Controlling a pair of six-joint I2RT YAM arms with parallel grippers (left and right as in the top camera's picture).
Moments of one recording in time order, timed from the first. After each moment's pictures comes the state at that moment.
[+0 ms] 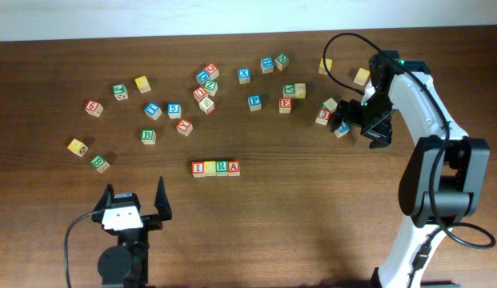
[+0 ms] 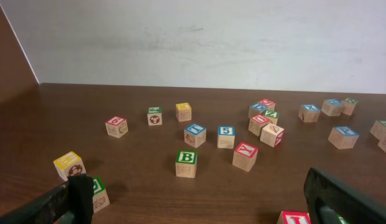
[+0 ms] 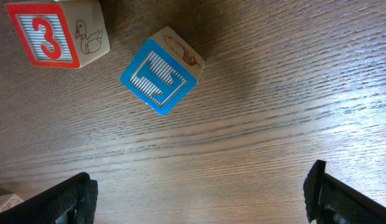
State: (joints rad) left arm -0.01 0.01 0.01 -0.07 -0.11 -0.02; right arm -0.06 2.09 1.68 -1.21 -0.21 0.33
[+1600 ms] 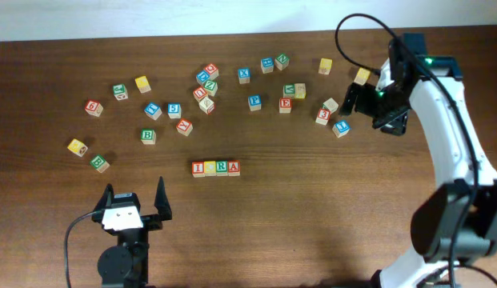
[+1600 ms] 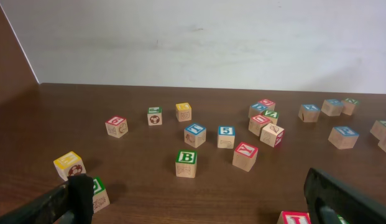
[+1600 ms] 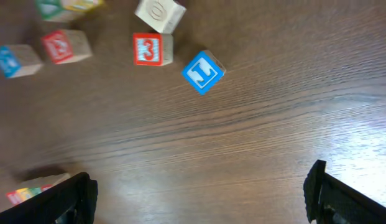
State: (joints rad) left arm -0.01 0.01 0.01 -0.07 -0.11 -0.02; right arm -0.06 1.83 1.68 -1.21 -0.21 0.33
